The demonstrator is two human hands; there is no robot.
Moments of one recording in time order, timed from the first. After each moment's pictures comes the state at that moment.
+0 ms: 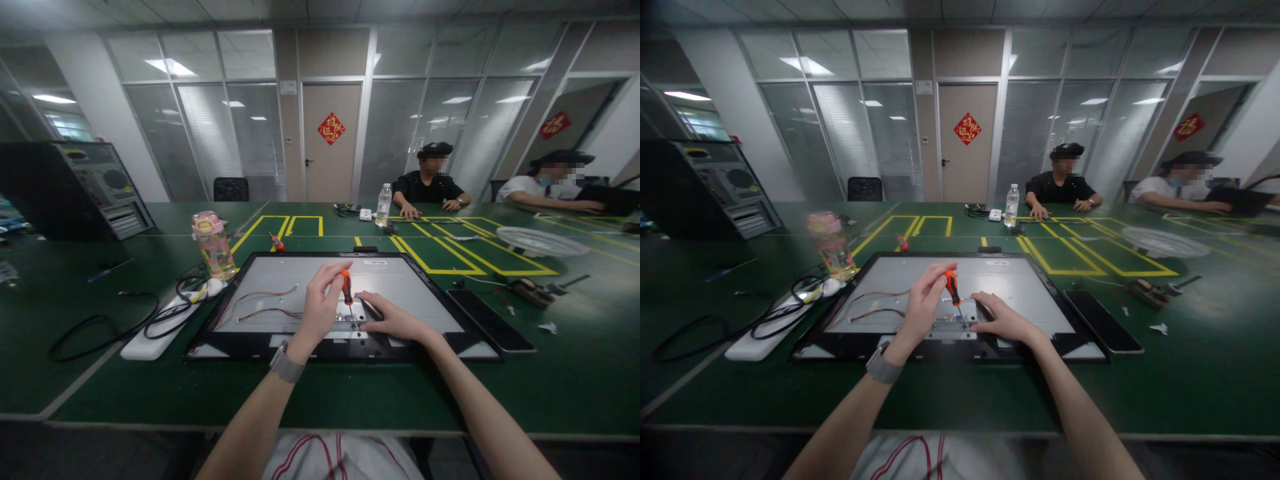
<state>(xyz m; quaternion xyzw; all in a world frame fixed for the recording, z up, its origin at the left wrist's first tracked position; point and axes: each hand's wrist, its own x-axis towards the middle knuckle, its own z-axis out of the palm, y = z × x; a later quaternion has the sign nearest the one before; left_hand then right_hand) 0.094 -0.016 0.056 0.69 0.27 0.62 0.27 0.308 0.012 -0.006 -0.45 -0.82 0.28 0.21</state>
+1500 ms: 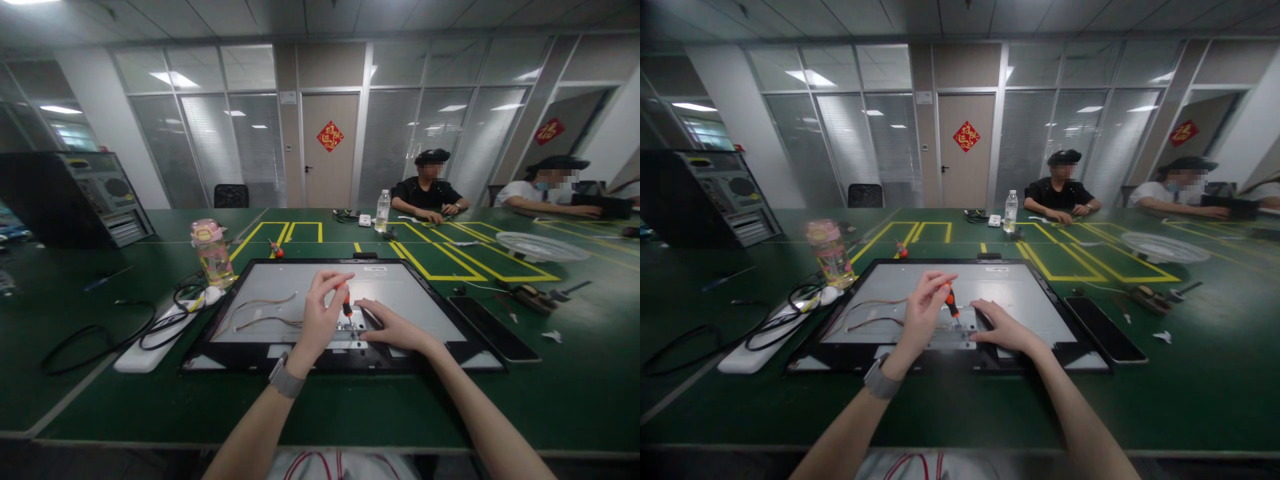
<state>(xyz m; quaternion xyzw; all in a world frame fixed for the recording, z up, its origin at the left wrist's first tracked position) 0.096 -0.018 0.054 0.66 0.27 0.63 0.29 0.307 0.012 -0.007 -0.45 -0.82 0.29 0.21</state>
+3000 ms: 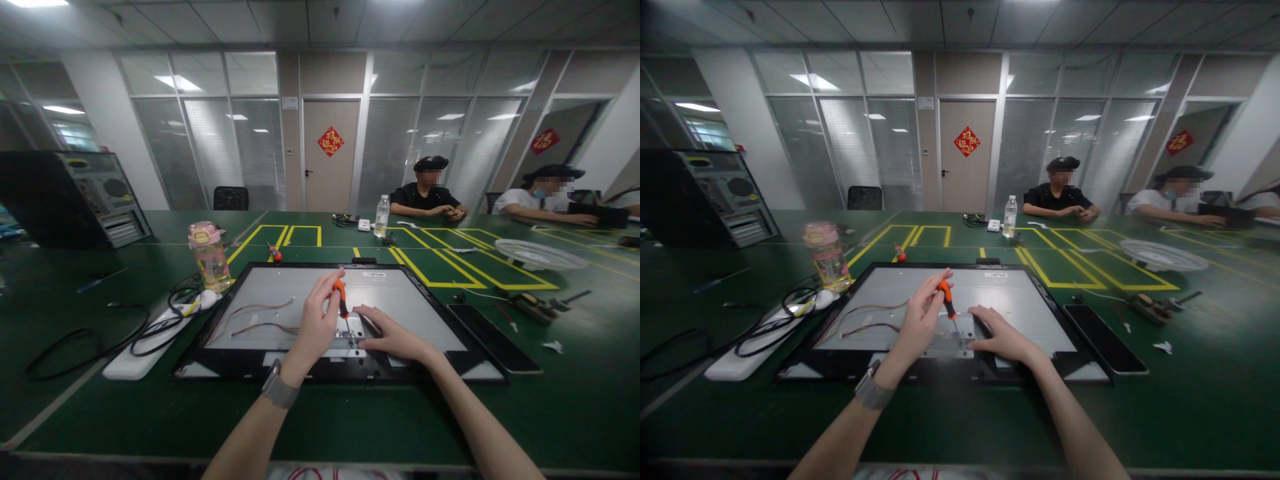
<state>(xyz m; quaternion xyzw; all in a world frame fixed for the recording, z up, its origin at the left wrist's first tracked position) 0.093 -0.012 0.050 0.70 0.28 0.60 0.27 0.305 0.006 0.001 -0.47 -0.81 0.30 0.19</state>
